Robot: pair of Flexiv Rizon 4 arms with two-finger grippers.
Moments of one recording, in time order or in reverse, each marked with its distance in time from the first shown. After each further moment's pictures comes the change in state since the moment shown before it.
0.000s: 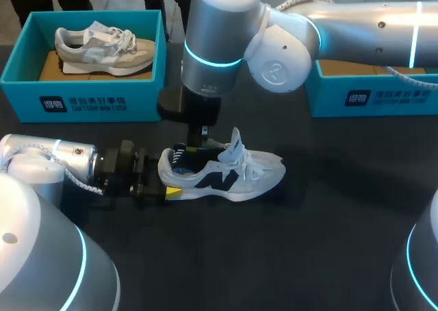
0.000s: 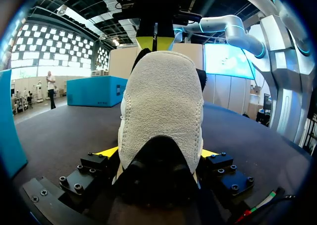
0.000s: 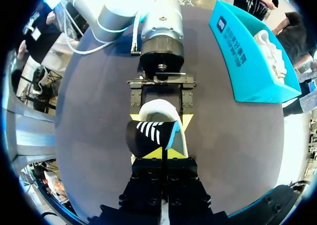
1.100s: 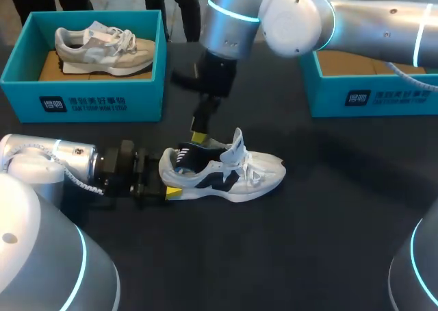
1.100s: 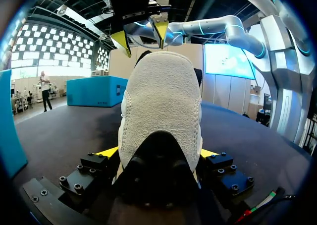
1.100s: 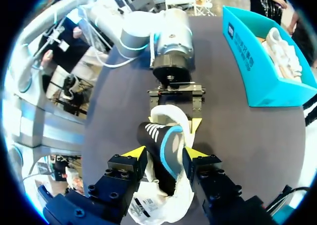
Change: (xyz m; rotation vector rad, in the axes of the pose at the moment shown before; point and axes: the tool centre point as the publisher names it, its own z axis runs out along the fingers) left arm 0.000 0.000 0.000 0.000 0.000 0.000; right arm -0.013 -0.006 -0.029 -0.122 0.322 -0.029
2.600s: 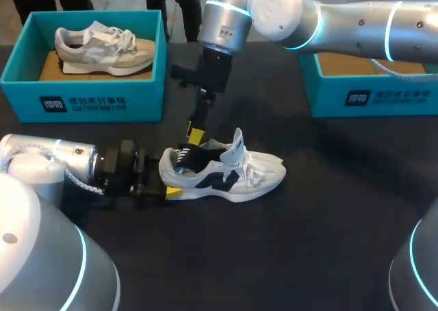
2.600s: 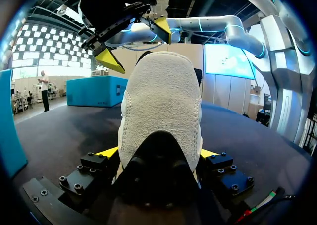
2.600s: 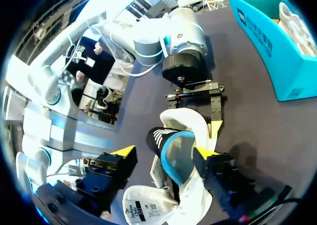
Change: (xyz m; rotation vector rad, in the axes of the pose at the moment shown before) left arm 0.000 0.000 0.000 0.000 0.000 0.000; right arm 0.001 0.004 0.013 -0.038 0.338 0.083
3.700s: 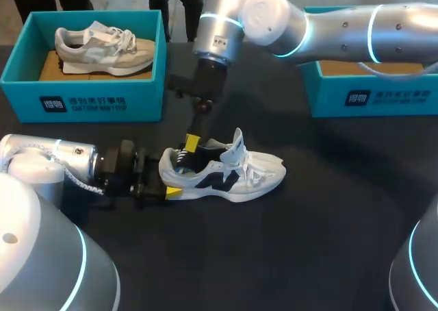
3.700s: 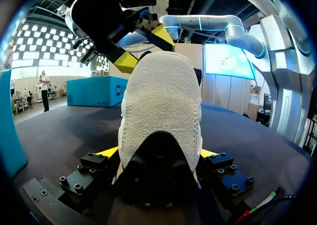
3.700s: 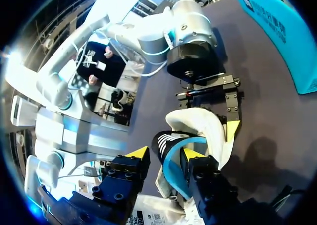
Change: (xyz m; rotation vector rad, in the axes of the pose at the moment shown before) left arm 0.000 0.000 0.000 0.000 0.000 0.000; right arm 0.006 0.003 0.023 0.011 0.158 0.043
